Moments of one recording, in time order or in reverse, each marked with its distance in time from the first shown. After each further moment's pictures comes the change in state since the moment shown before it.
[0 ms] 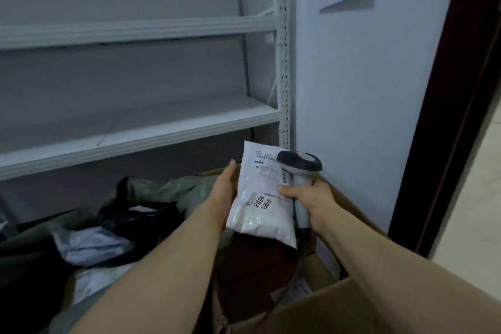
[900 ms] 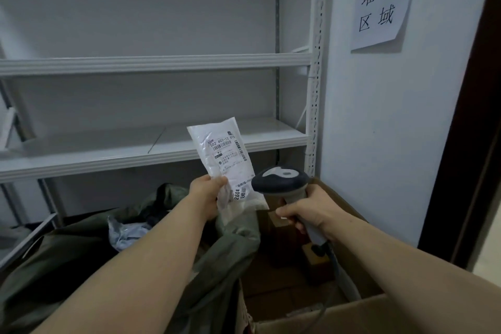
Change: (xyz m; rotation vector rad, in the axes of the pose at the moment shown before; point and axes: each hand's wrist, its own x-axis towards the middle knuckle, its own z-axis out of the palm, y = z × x) left_hand -0.068 0.052 -0.062 -0.023 0.459 0.303; right_hand -0.070 -0.029 0.032 -0.589 -0.412 -0.198
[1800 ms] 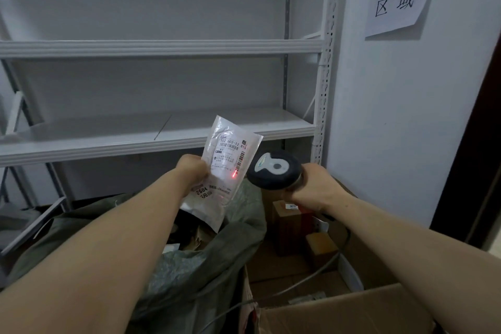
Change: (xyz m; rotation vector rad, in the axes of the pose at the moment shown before) left_hand 0.016 0.031 -0.042 0.711 0.090 0.140; right_hand 0.018 -0.010 0.005 -0.571 0.061 -0.363
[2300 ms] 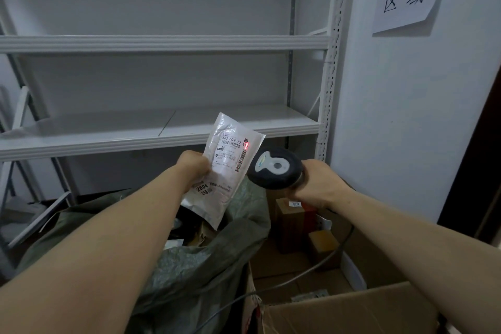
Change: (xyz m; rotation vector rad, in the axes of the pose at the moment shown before) left_hand 0.005 -0.004 -0.006 0.022 0.041 -0.014; right_hand 0.003 -0.008 -0.001 -0.114 -0.028 -0.062
